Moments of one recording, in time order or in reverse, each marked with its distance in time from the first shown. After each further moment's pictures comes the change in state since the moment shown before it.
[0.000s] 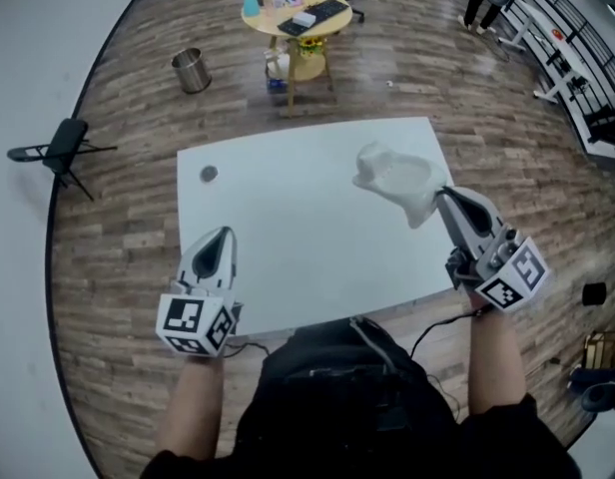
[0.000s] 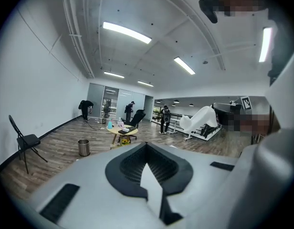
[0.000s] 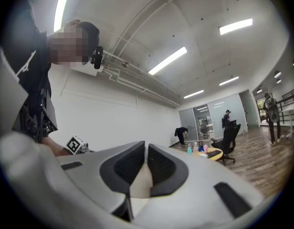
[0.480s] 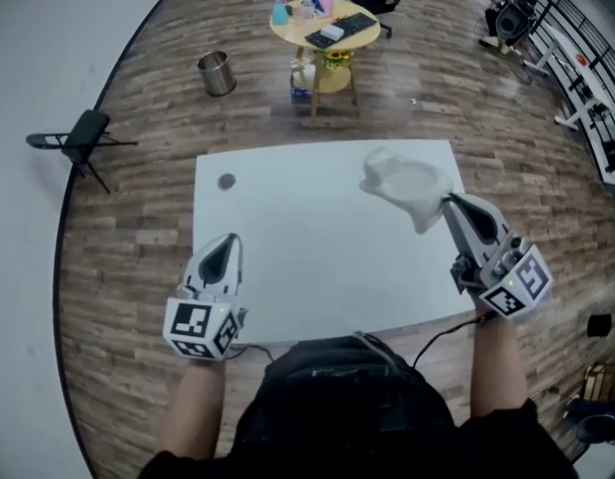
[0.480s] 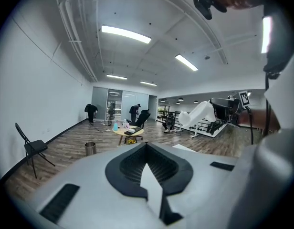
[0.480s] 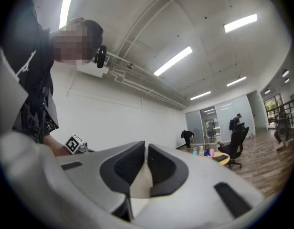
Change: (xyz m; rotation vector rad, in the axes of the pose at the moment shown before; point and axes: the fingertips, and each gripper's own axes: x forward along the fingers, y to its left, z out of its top) left arm 0.002 0.015 0.009 0.046 -0.002 0.071; right arm 0.032 -0.015 0.009 -0.030 -0.032 0.075
